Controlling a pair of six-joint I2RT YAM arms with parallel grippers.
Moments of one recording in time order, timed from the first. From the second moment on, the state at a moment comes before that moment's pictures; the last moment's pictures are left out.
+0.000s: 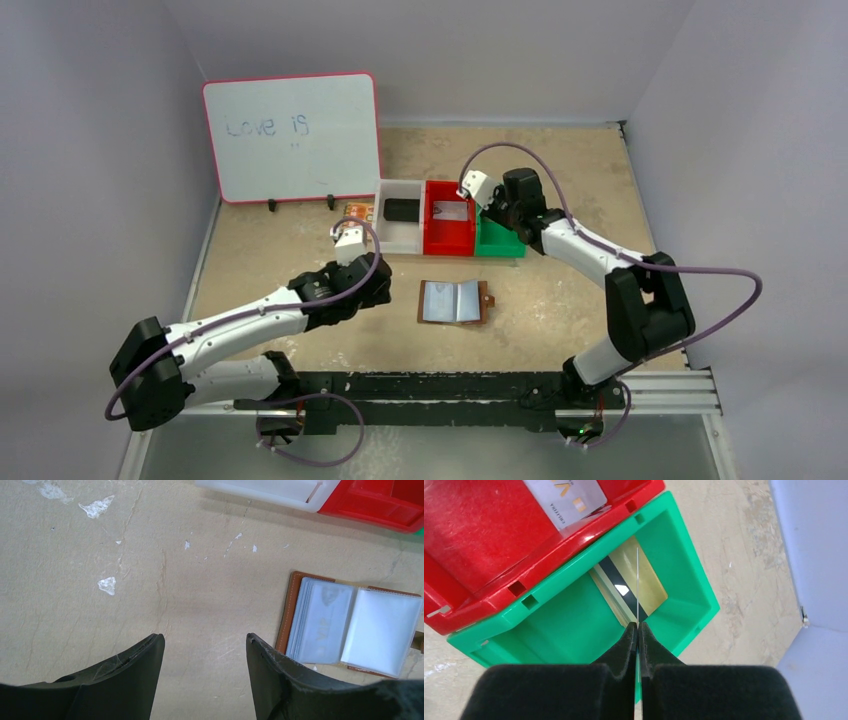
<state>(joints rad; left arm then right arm) -0.93 1.12 0.70 -0.57 -0.53 -0.96 0.39 1.54 0.96 -0.09 0.06 -0.71</state>
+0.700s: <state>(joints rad) -0.93 1.01 0.70 -0.68 -0.58 -0.96 0.36 1.71 1.03 -0.05 0.04 -0.96</state>
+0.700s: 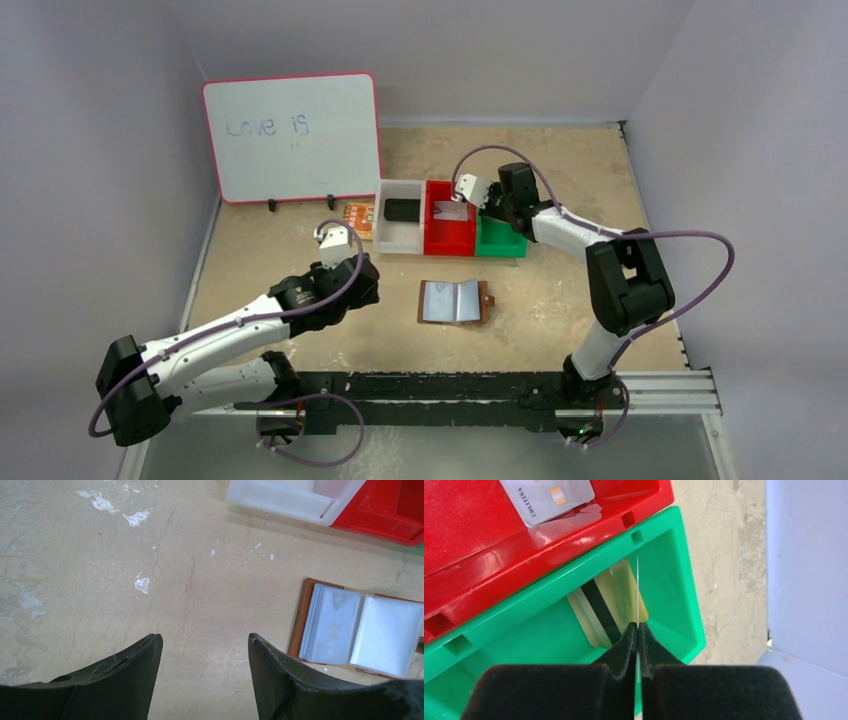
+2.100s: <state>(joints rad) -0.93 0.96 0.66 -0.70 -0.60 -0.96 0.34 1.80 1.04 0.02 0.08 -1.00</state>
